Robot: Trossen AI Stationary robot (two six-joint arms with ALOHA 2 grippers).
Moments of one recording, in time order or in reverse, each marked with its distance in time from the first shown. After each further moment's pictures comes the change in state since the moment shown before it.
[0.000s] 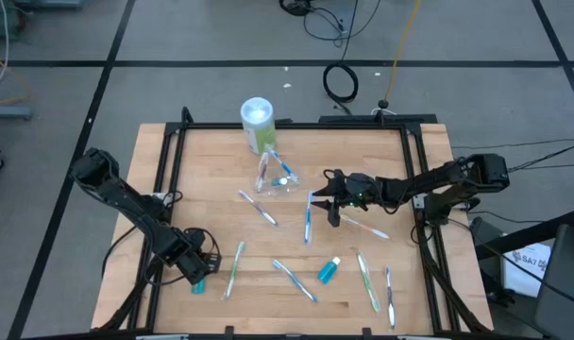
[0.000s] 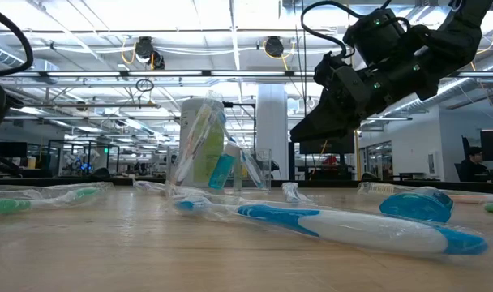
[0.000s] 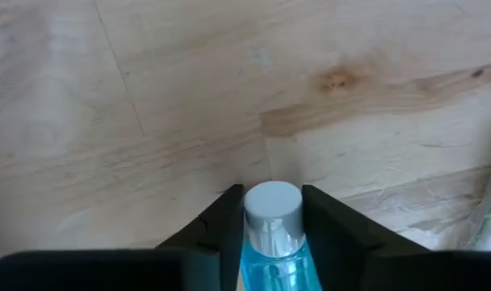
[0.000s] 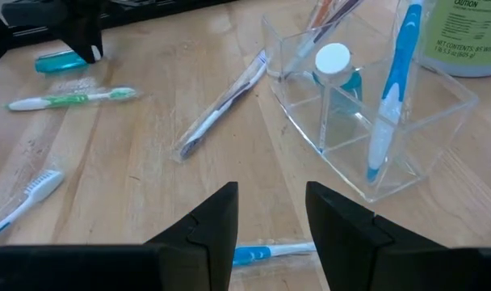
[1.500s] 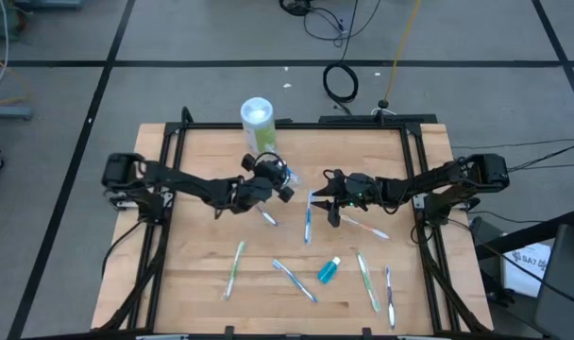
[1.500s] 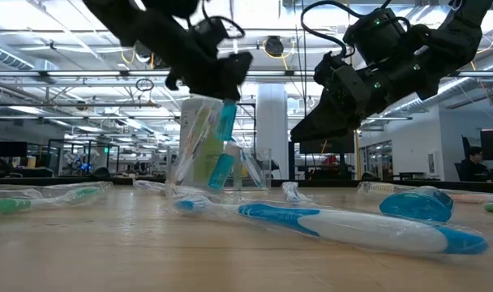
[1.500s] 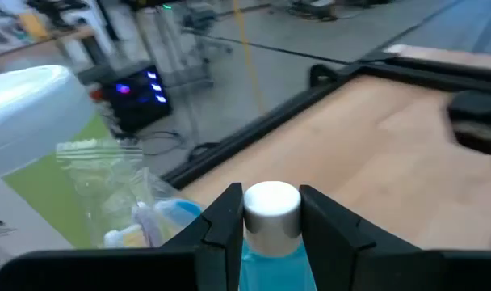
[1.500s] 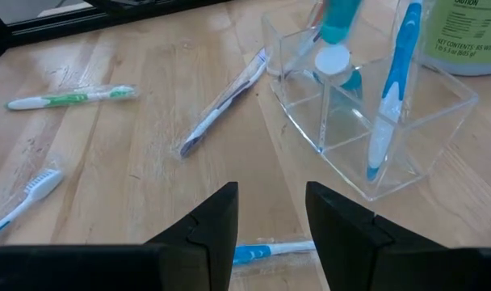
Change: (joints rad) left arm 0.747 0.275 0.306 0.934 -0.925 1.958; right arm 0.000 0.000 0.000 -0.004 0.001 0.001
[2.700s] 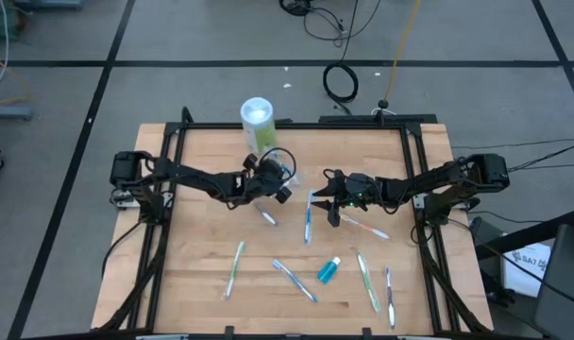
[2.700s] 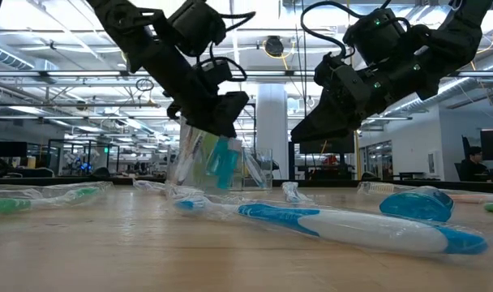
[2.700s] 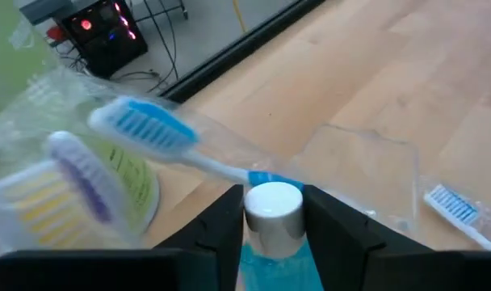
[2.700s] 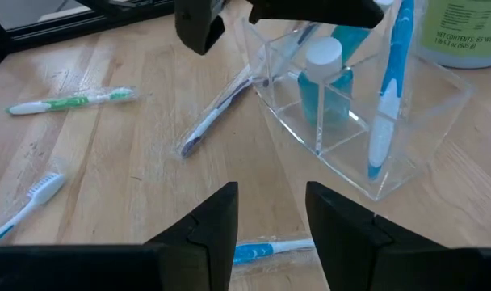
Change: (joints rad) left arm 0.090 0.061 0.000 -0.193 0.213 -0.101; right arm 0.000 0.000 0.000 -0.003 0.000 0.027
